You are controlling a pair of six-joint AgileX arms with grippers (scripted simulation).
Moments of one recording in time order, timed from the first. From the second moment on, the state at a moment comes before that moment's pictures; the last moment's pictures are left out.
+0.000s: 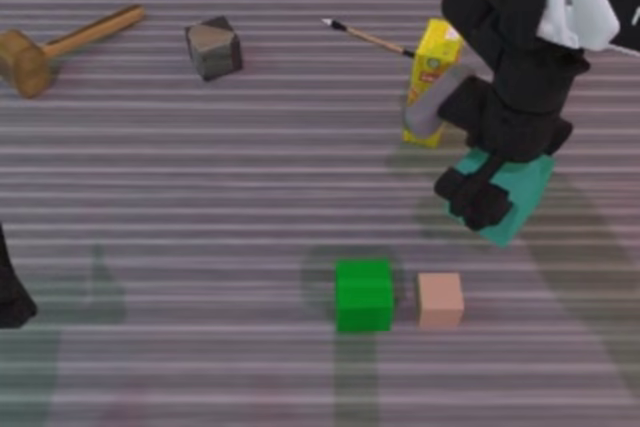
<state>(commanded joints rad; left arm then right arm) 0.02 0.00 0.00 0.00 0.00 0.00 0.44 2.08 1.62 -1.10 0.00 -0.43</state>
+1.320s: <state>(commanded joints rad) 0.02 0.00 0.00 0.00 0.00 0.00 0.95 2.52 2.45 -1.50 0.00 -0.61</state>
